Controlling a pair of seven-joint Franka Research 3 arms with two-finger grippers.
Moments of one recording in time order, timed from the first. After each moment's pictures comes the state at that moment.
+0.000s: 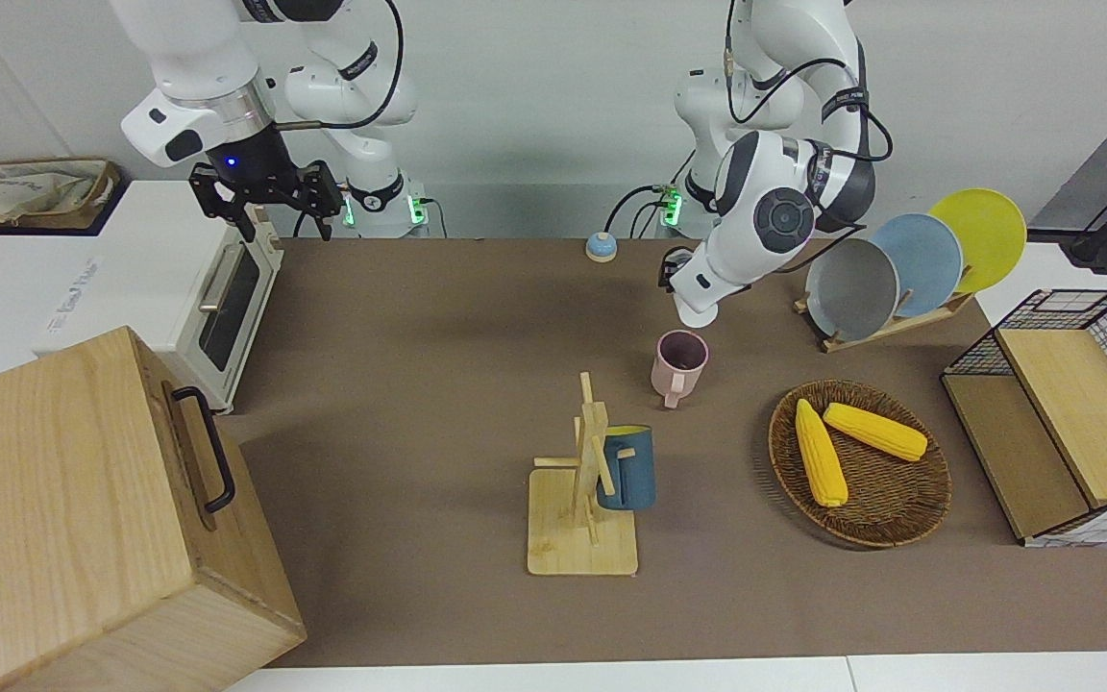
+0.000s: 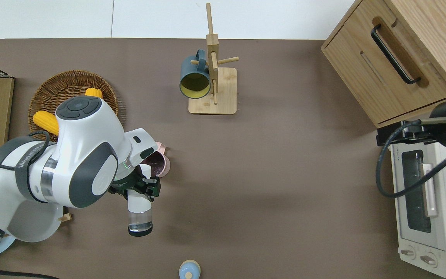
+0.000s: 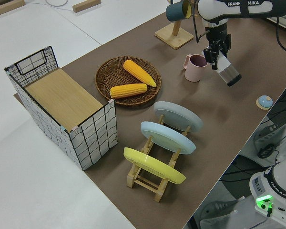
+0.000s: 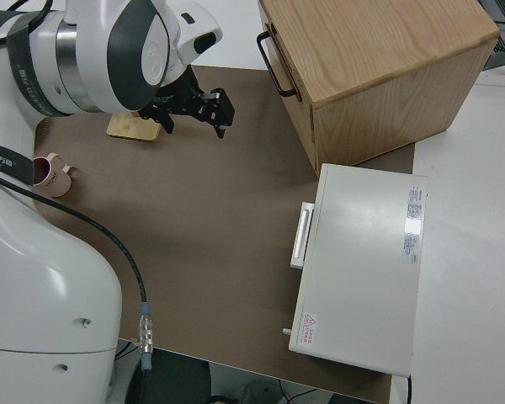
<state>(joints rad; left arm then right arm) -0.19 0.13 -0.12 -1.89 -0.15 1.57 -0.13 -0.10 0.05 0.18 -1.44 0.00 1.45 0.09</state>
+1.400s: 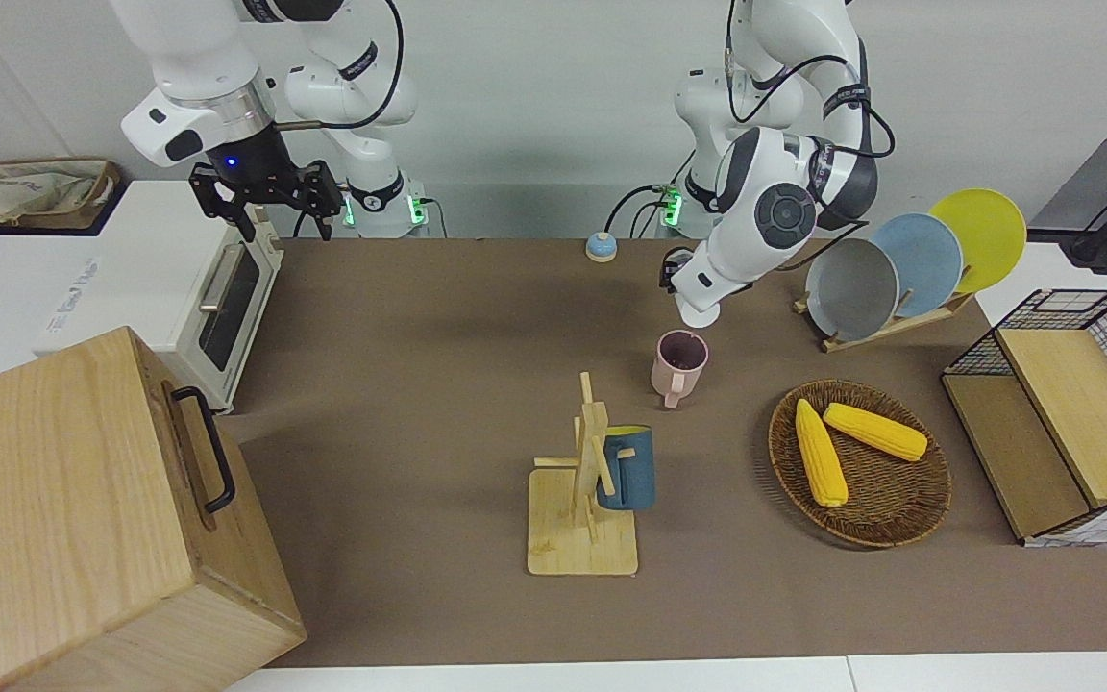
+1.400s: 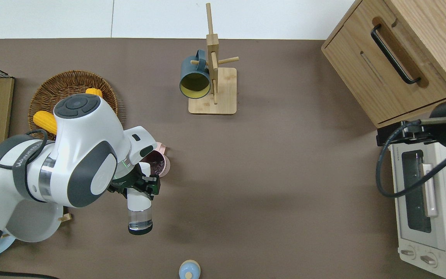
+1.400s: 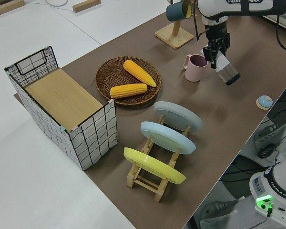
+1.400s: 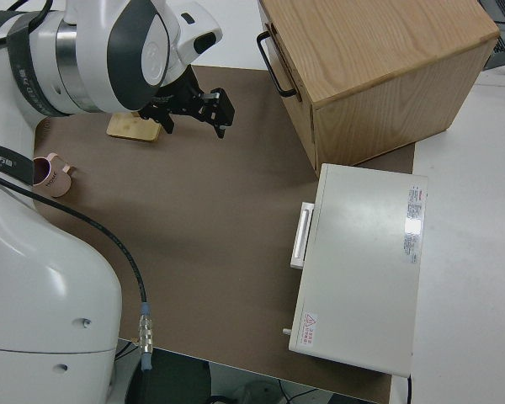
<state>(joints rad) -0.19 0.13 -0.12 -1.87 -0.15 1.57 -0.16 -0.10 0.05 0.18 -1.44 0.00 1.45 0.09</state>
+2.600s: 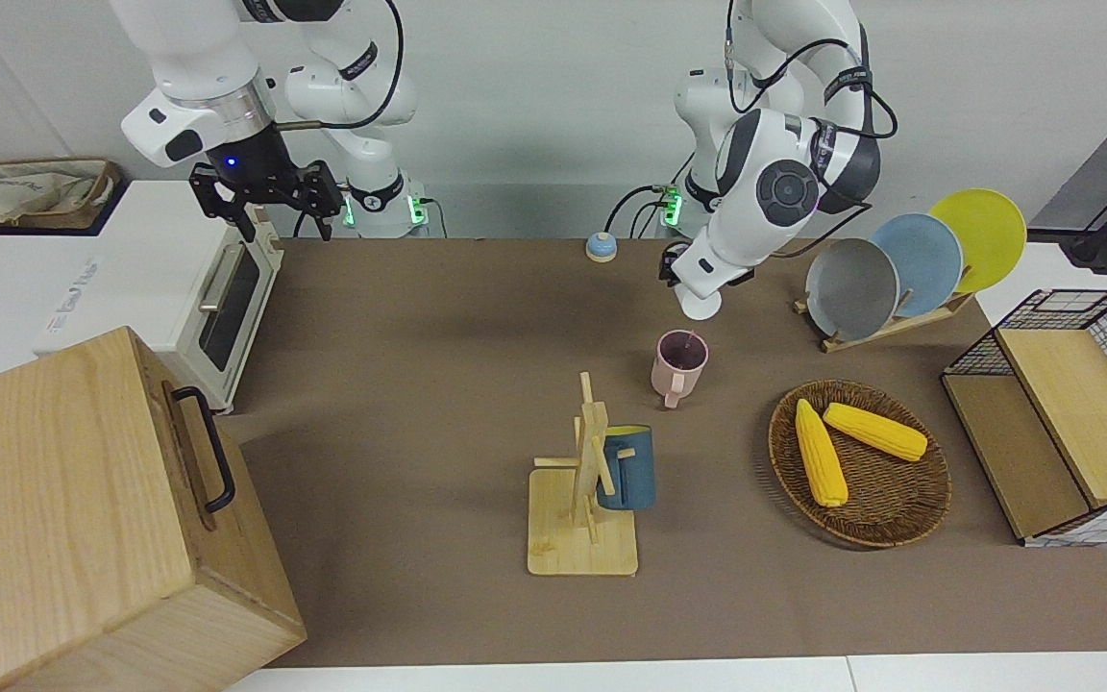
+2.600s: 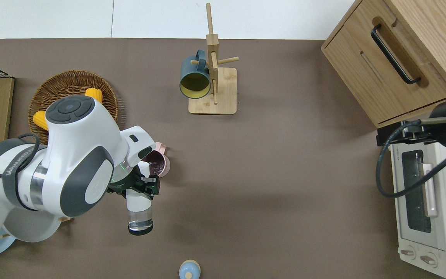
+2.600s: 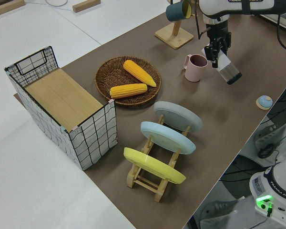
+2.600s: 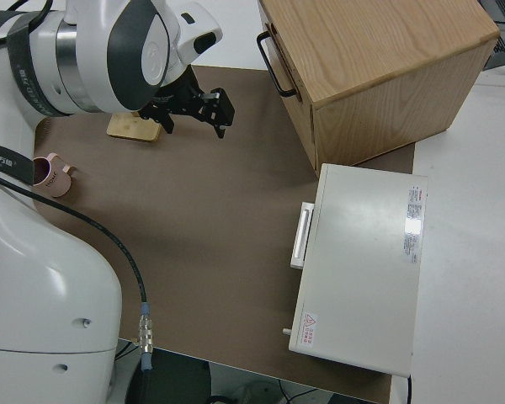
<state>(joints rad) -0.19 0.08 -0.12 -1.89 -0.15 1.59 -0.17 -0.10 0.05 0.18 -1.44 0.00 1.45 0.09</state>
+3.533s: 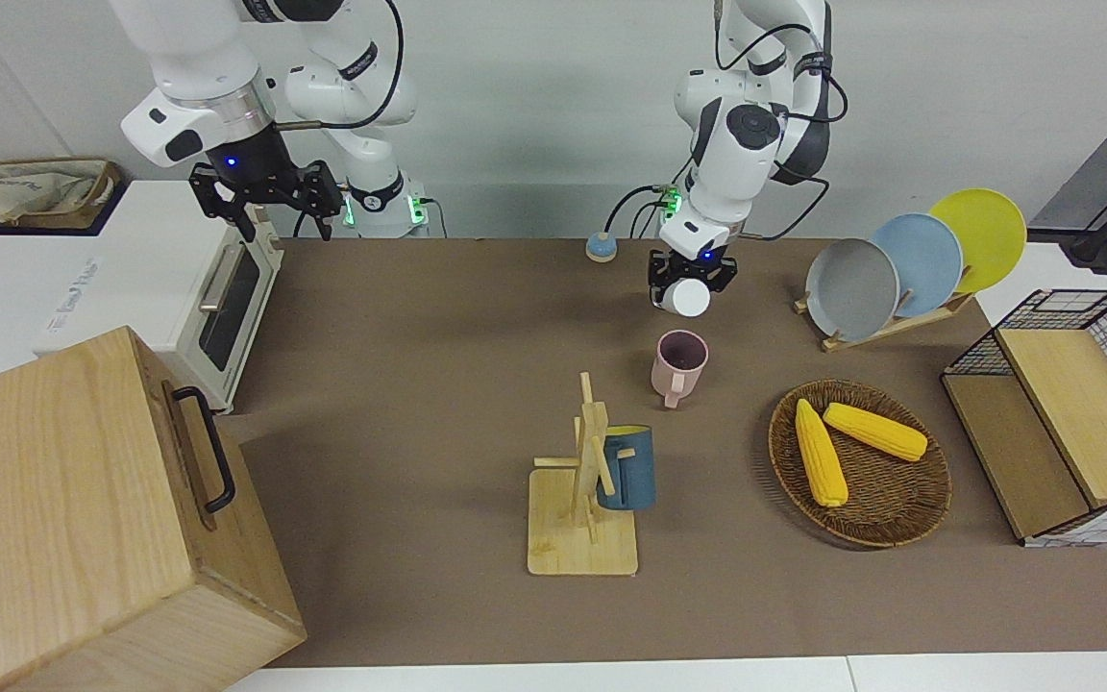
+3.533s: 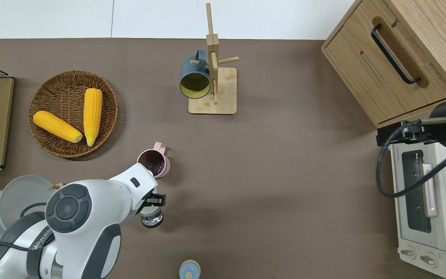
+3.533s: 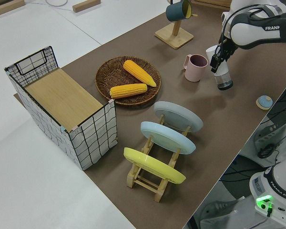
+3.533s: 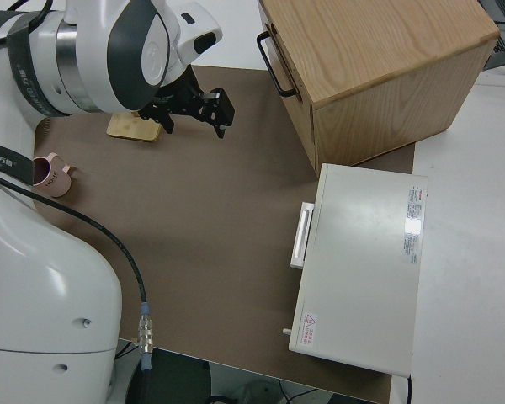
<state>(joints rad) -0.19 -0.21 -0.19 -2.39 -0.15 2.21 -0.18 -0.10 0.05 0.18 -1.44 0.00 1.45 0.09</state>
